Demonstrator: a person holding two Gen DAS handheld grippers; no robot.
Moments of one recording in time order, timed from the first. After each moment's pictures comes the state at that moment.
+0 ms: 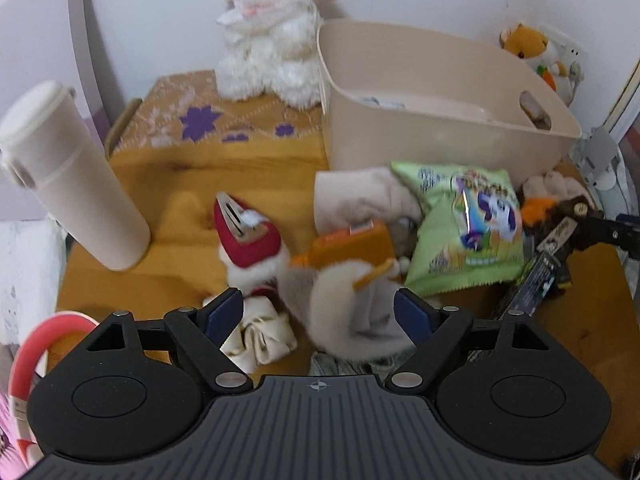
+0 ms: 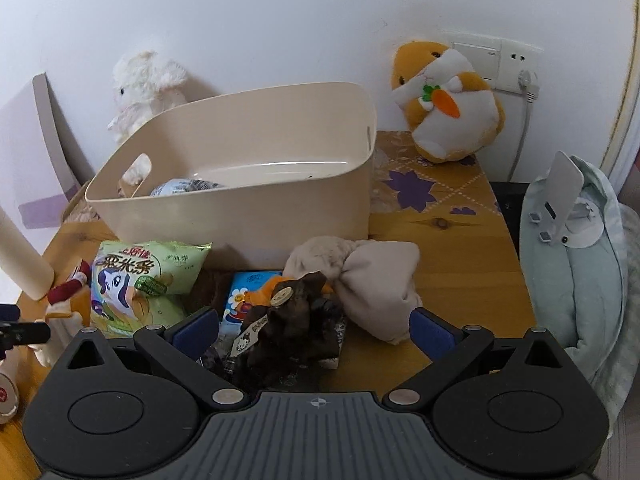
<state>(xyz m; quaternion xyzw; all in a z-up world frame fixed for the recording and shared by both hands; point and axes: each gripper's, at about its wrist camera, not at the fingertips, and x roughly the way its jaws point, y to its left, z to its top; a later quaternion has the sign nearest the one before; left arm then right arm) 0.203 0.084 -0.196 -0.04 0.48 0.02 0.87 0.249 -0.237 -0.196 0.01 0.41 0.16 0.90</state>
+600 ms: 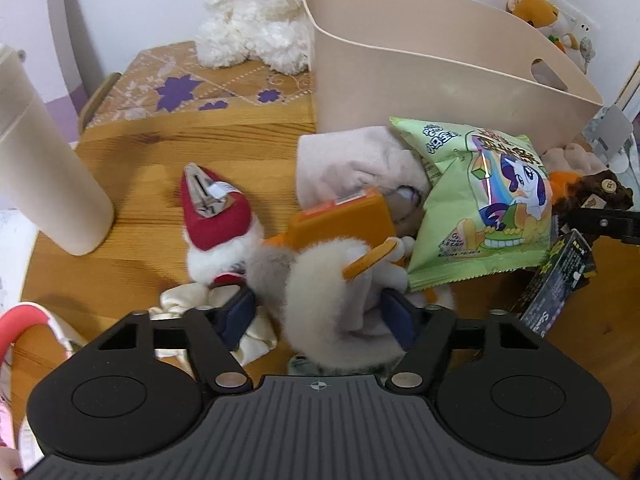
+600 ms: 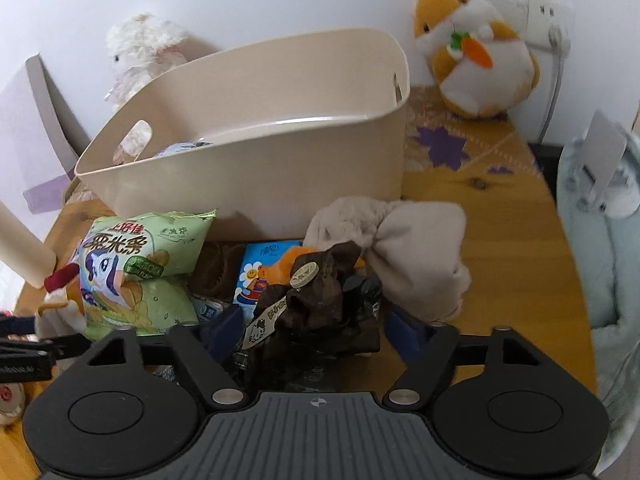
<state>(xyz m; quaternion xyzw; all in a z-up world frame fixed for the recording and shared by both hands) 0.225 0.072 -0.238 -0.04 0.51 0.01 0.86 0.275 -0.226 -0.227 0.05 0.48 0.18 0.86</state>
